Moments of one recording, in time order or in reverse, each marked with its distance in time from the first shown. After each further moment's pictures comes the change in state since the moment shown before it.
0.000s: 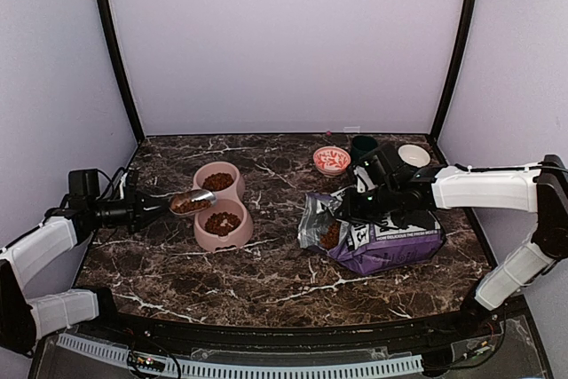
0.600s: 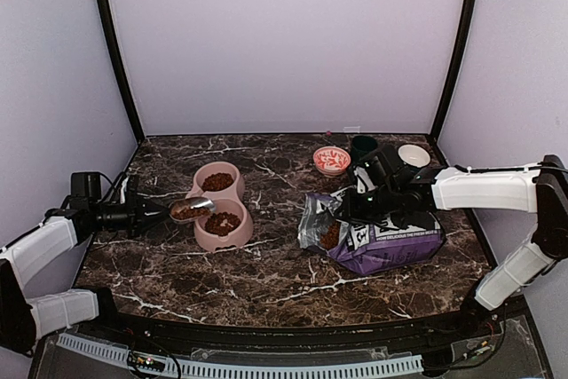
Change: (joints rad) left arm 0.000 0.001 0.000 -0.090 -0.039 0.070; right arm -0.001 0.000 -0.012 0.019 -0.003 0.001
